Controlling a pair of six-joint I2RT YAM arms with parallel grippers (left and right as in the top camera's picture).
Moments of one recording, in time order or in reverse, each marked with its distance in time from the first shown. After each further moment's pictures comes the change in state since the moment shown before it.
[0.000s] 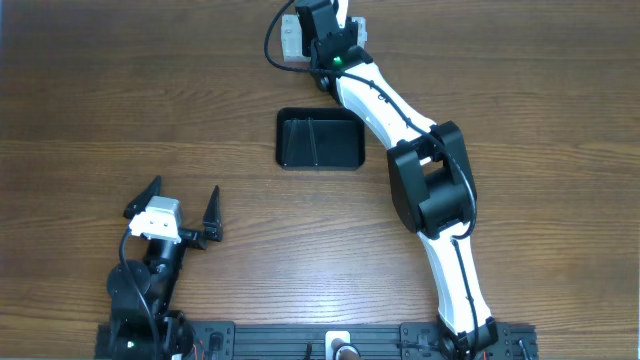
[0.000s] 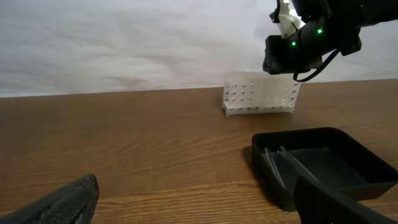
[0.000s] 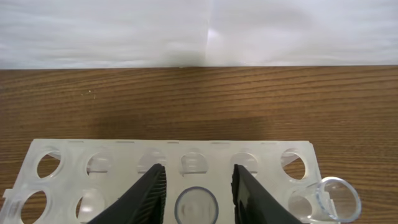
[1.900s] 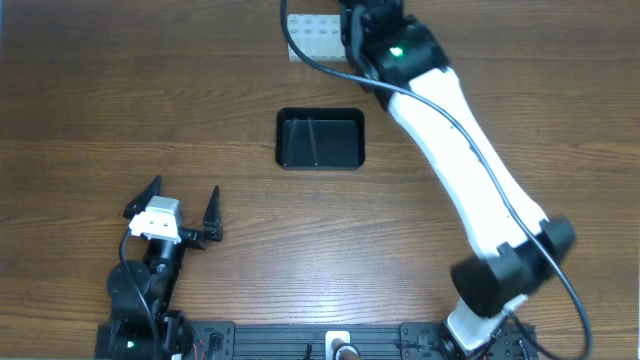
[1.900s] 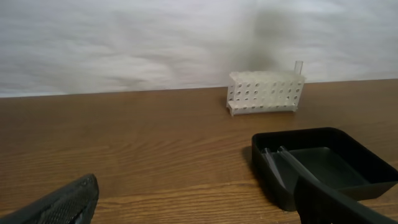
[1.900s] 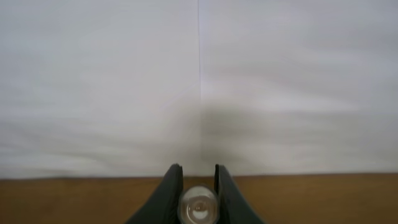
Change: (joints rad) left arm 0.000 0.000 0.000 0.000 0.000 0.000; right arm 0.042 -0.552 0.025 -0.220 0.039 -0.106
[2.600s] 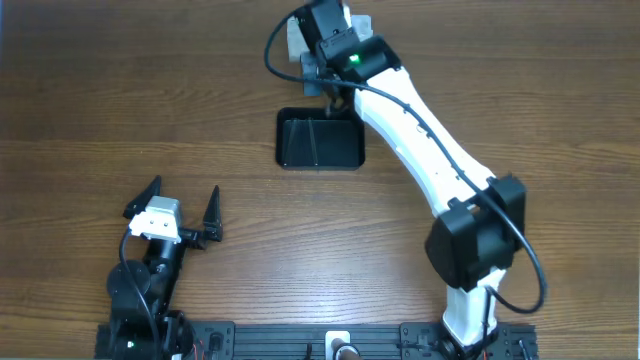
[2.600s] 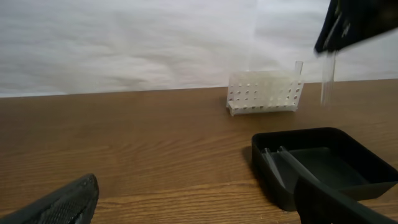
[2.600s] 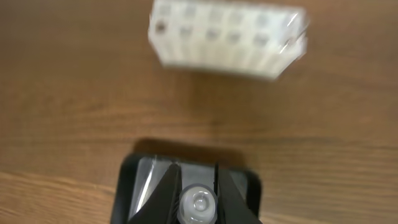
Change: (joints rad) left arm 0.000 0.000 0.000 0.000 0.000 0.000; right arm 0.025 0.192 -0.093 -0.461 -0.286 0.186
